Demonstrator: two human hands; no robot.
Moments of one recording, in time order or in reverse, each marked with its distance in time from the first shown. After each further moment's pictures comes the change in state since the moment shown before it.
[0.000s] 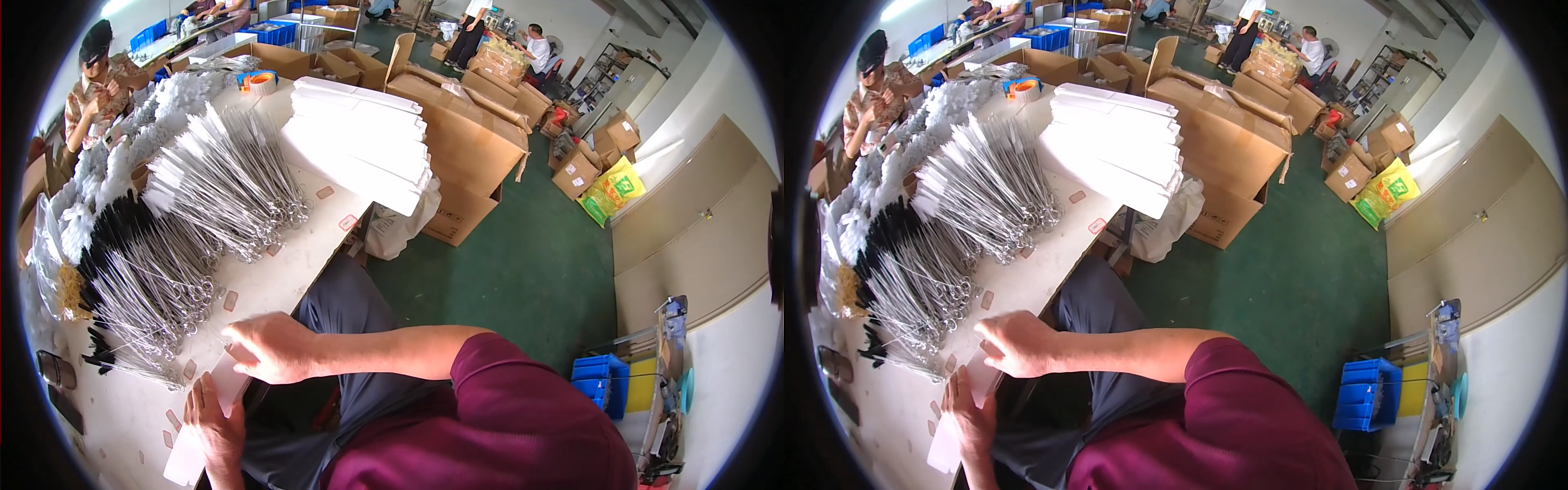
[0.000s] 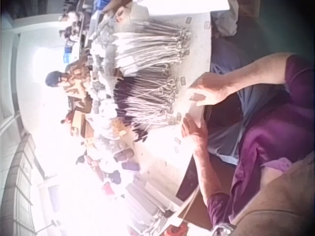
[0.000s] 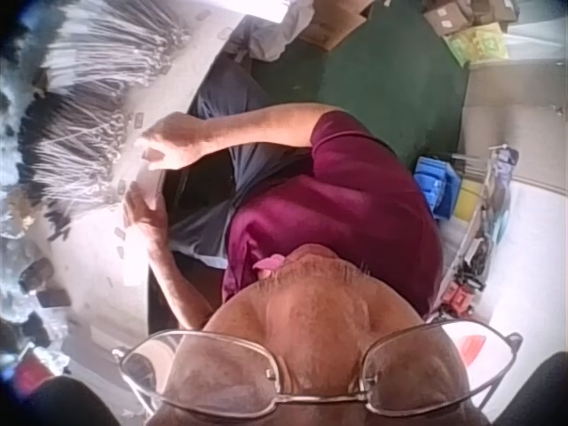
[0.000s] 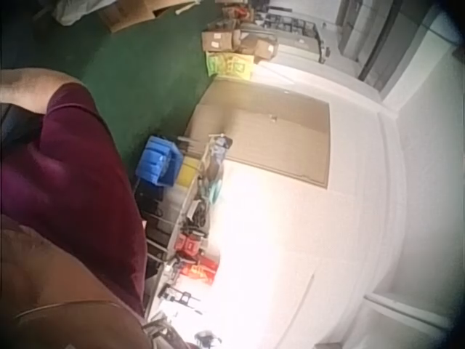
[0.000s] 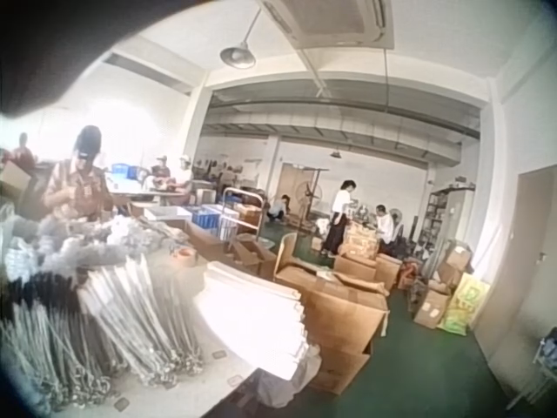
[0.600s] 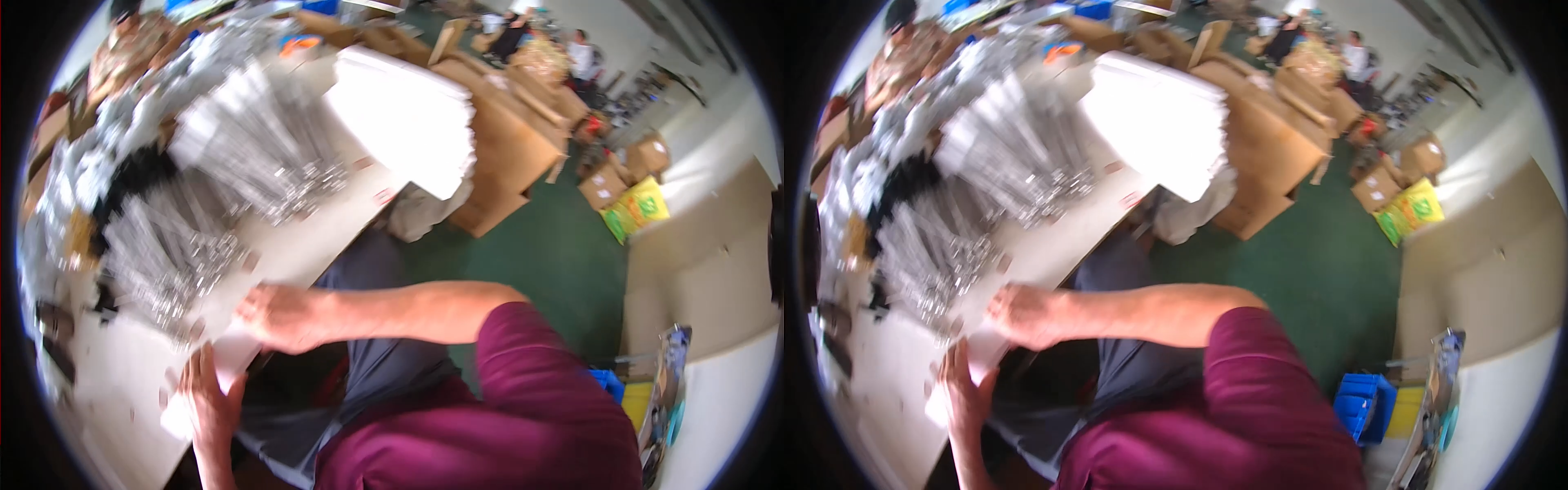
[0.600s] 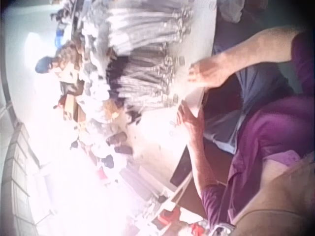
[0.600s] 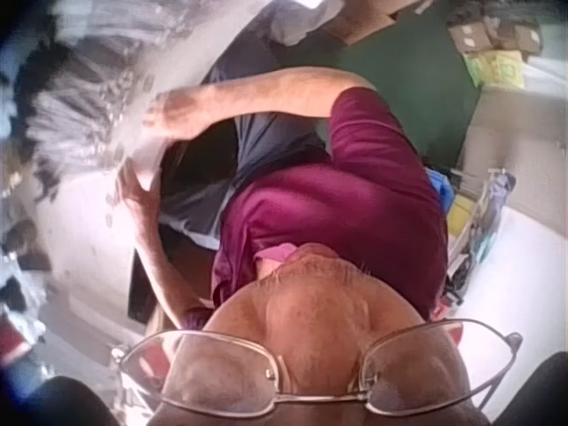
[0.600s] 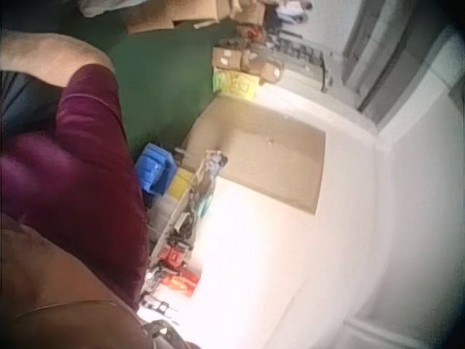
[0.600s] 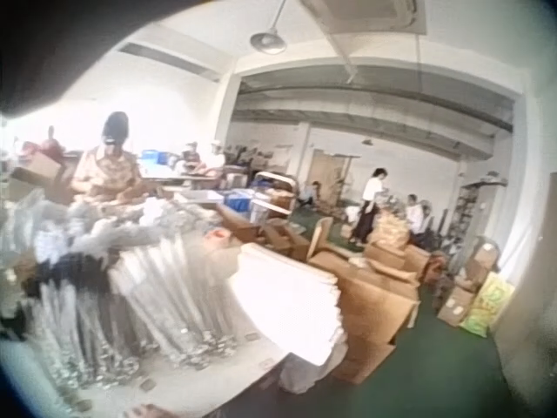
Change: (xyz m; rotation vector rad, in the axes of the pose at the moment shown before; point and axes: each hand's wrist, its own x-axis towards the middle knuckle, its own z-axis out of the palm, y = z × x) left_hand -0.011 -0.007 -0.027 -0.025 -0.122 -0.115; right_hand 0.026 0.013 0.012 -0.486 -0.299 -0.553
